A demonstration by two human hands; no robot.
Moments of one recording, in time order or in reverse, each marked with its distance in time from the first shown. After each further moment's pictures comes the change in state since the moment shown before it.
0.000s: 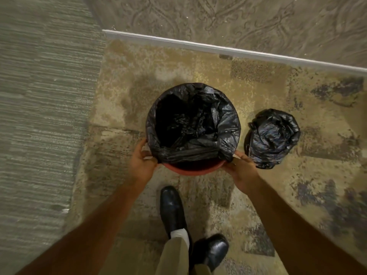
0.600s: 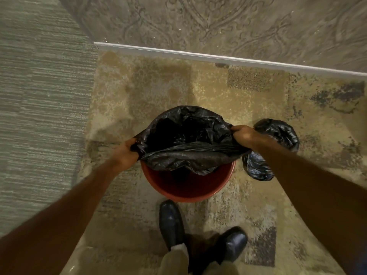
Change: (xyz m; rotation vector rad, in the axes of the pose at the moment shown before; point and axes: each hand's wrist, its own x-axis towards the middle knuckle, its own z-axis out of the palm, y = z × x) left_hand 0.129 0.061 -0.030 0.724 -0.296 0.101; right_hand 0.097 -0.152 0.060 -1.338 -0.105 -0.147
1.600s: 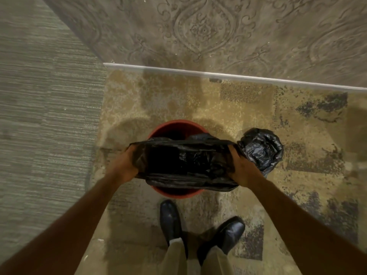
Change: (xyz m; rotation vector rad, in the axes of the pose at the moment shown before) left_hand -0.096 0.108 -0.043 0.332 0.036 0.009; right_hand -0.131 0.027 -0.019 -0.375 0.050 -0.276
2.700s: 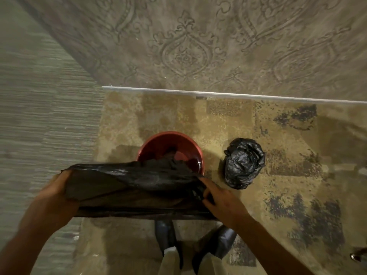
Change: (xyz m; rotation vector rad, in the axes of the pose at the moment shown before) left_hand -0.148 -0.043 -0.096 0.122 0.310 0.020; right_hand -0.132 -0.055 0.008 0.208 0.119 -0.242
